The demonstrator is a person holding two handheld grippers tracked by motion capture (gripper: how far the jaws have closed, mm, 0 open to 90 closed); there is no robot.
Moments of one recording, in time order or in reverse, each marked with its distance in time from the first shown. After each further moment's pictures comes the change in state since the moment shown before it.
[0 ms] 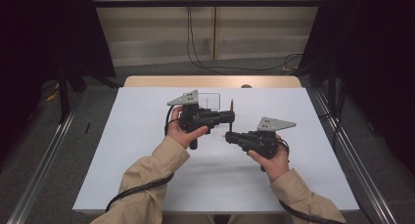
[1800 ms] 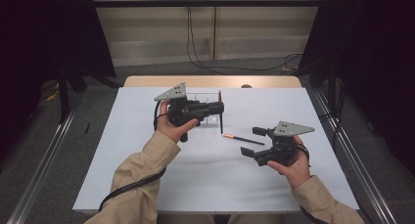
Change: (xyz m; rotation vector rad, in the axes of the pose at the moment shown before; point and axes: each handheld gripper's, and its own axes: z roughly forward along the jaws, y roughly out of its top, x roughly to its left) left arm 0.002 0.020 -0.027 -0.022 0.080 0.079; right arm -0.010 -0.011 -0.043 0.042 -0.088 -0.045
